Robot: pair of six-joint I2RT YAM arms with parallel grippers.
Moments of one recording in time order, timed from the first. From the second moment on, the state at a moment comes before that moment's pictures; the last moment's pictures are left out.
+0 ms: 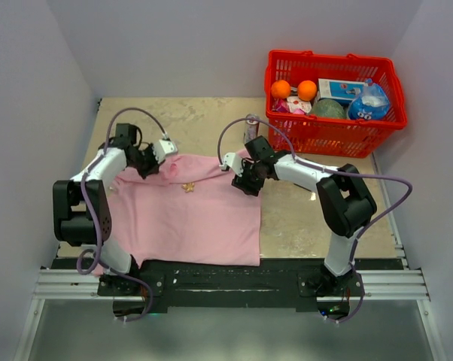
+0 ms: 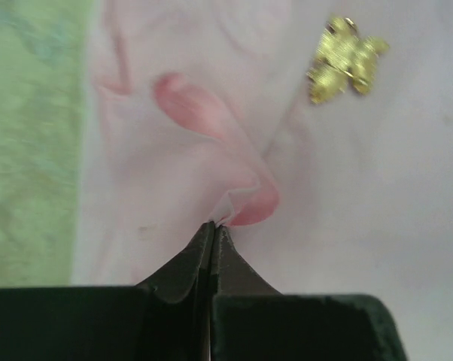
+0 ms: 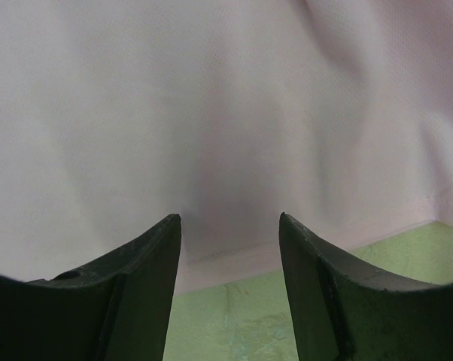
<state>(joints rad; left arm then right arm) 0.01 1.65 1.05 -0.57 0.46 1.06 0.57 1.86 1.23 -0.44 -0.25 -0.68</state>
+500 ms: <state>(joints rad) 0.12 2.19 1.90 -0.34 0.12 0.64 0.57 1.87 1.23 -0.45 -0.22 -0.69</state>
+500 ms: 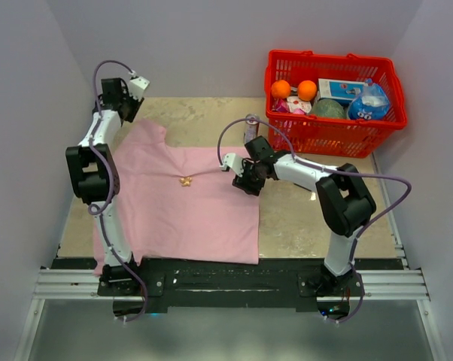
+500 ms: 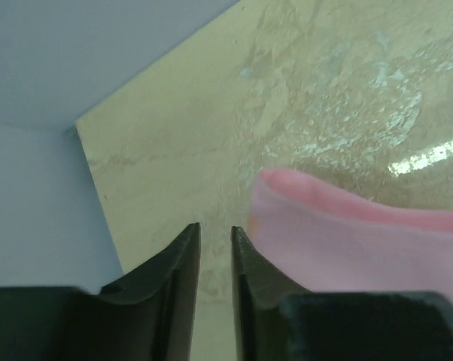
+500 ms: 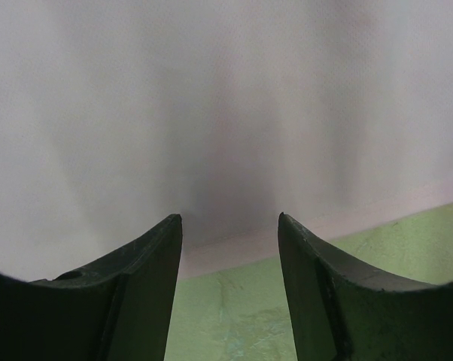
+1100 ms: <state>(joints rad) 0.02 1.66 1.27 -0.34 0.54 0.62 0.57 1.90 1.43 -0.46 -0.26 -0.64</state>
